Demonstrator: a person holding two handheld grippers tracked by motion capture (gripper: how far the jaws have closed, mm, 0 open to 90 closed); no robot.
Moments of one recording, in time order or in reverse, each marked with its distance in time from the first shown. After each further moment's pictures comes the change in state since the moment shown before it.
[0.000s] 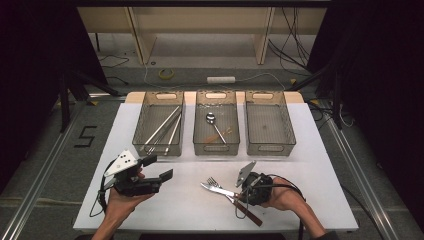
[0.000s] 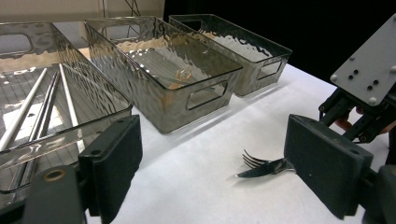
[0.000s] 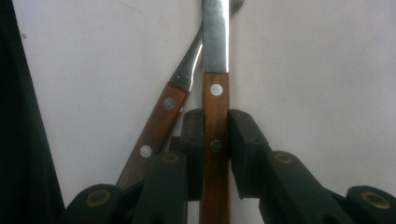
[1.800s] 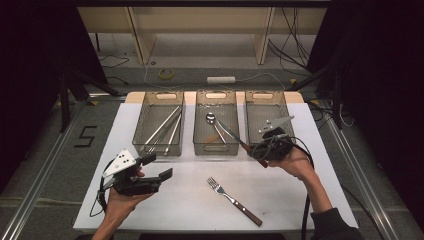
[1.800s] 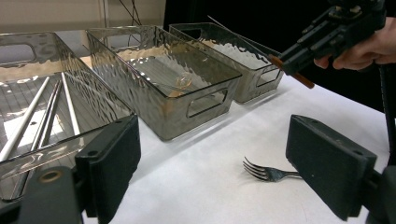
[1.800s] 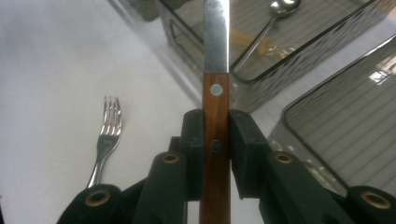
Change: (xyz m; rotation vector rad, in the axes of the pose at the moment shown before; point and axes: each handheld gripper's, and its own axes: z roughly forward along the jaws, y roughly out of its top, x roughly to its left) left arm 0.001 0.001 -0.001 -0.035 0.000 0.004; right arm -0.084 0.003 -0.077 -0.368 -0.108 0.310
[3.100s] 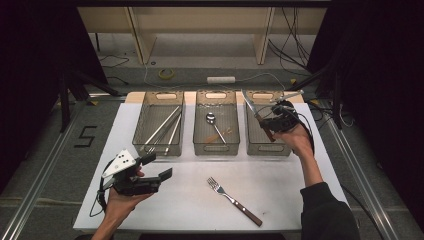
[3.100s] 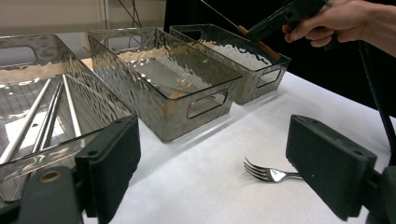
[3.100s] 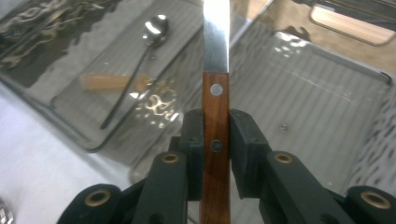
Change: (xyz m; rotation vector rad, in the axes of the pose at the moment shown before) left arm 0.000 0.000 0.000 -0.007 0.001 0.003; right arm -0.074 0.025 0.003 -0.022 -0.240 0.276
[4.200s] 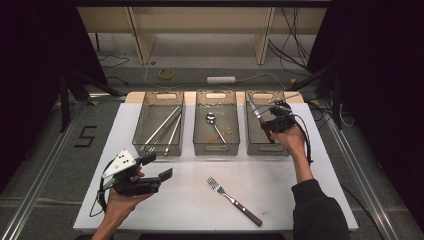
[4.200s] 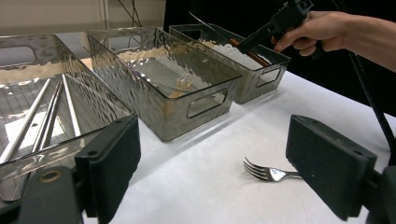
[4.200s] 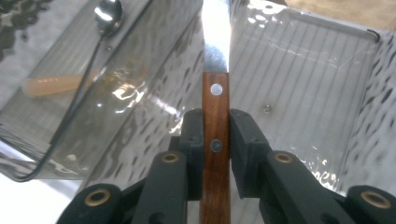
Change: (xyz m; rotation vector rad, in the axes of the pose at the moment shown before) left arm 0.000 0.000 0.000 0.001 -0.001 0.001; right arm -0.010 -0.005 0.028 0.065 -0.083 0.122
